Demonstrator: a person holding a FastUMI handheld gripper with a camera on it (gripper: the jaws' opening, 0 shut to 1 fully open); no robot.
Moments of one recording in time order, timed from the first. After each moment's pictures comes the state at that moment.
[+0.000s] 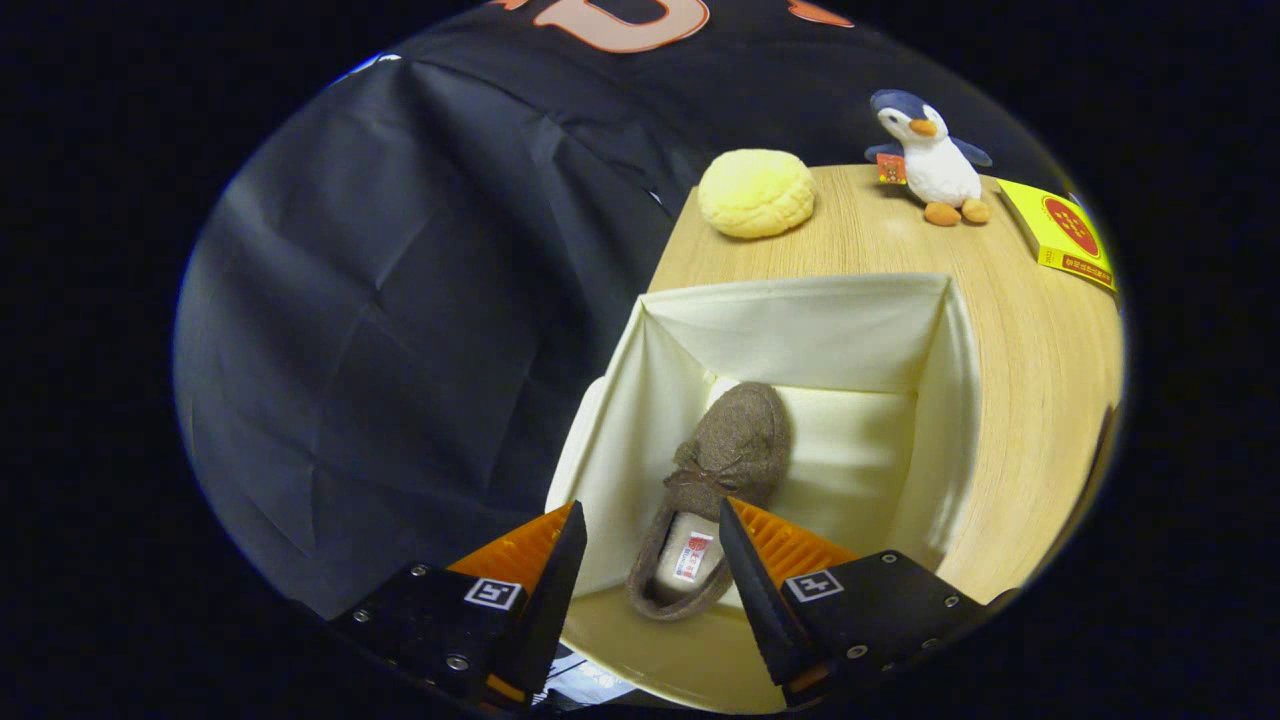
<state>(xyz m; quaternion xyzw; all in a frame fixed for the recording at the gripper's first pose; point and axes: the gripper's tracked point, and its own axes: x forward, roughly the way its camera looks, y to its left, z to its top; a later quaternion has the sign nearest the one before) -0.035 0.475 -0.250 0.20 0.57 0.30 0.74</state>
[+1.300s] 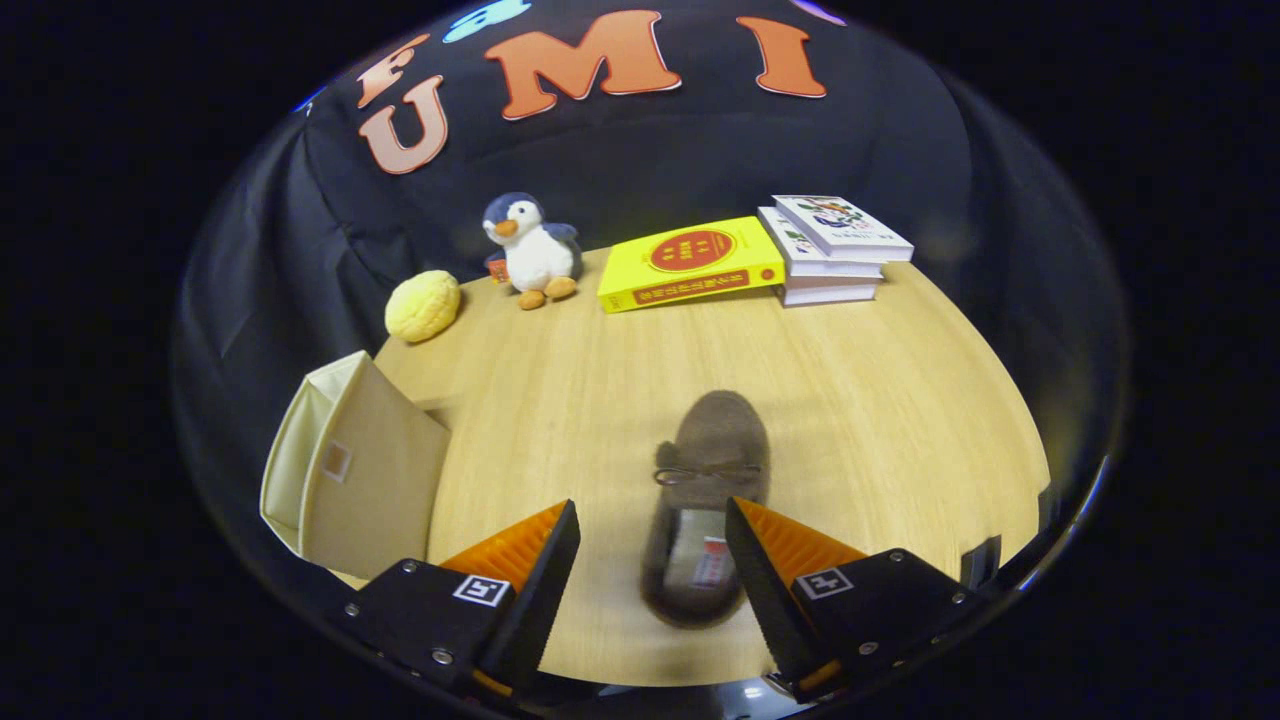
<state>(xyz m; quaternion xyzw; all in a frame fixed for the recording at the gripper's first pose) -0.056 0.052 -0.331 0.09 0.50 0.01 0.86</state>
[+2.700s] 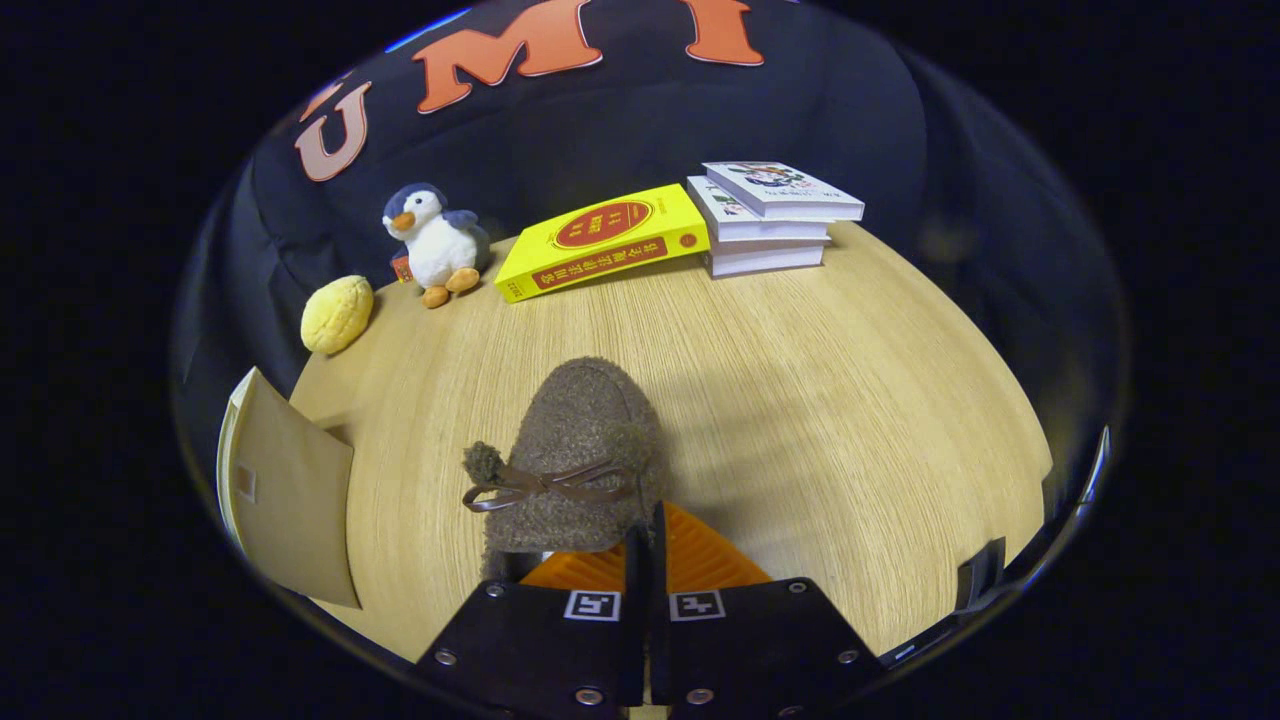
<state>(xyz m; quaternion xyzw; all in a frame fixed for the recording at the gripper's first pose) -0.029 0.015 -0.379 0.10 0.51 -0.06 0.85</state>
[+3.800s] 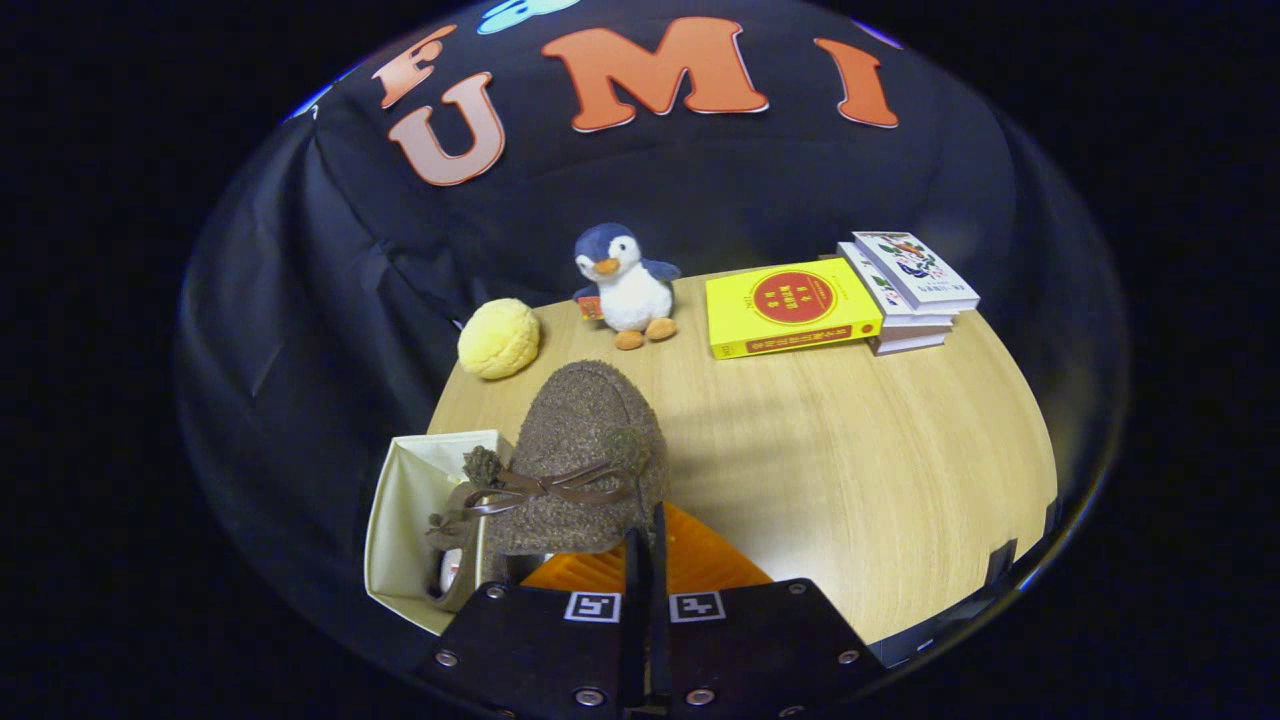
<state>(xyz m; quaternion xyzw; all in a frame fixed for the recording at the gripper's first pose) 0.016 0.222 -0.220 0.12 0.51 0.06 0.85</state>
